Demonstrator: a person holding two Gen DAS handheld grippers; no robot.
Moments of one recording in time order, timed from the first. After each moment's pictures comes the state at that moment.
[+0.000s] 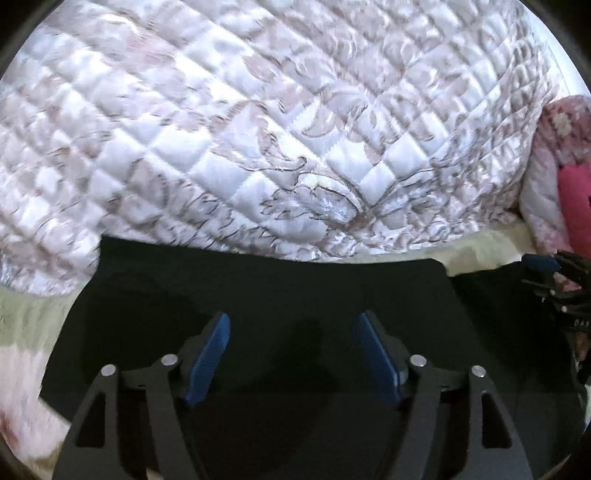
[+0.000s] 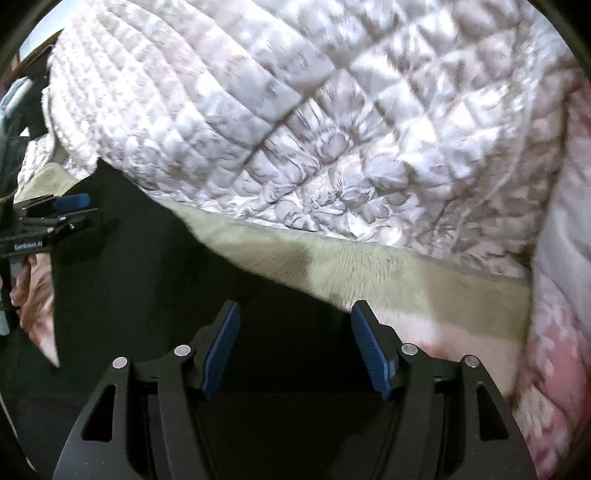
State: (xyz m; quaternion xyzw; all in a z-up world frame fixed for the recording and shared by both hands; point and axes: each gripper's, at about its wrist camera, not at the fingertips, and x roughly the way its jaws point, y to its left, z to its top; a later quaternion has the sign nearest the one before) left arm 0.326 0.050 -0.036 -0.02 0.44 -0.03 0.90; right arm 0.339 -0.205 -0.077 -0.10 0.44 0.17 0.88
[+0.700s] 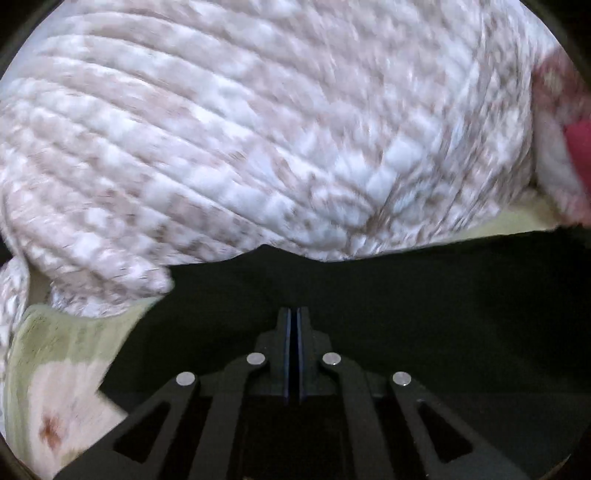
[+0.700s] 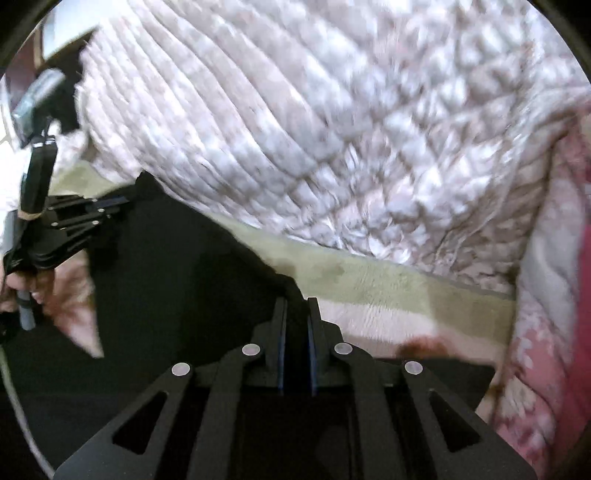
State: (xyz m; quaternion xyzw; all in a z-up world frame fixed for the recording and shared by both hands) left arm 0.273 0.031 -0.005 0.06 0.39 0.02 0.92; right arm 0.239 -0.192 -0.012 -0.12 0.37 0.20 0.90
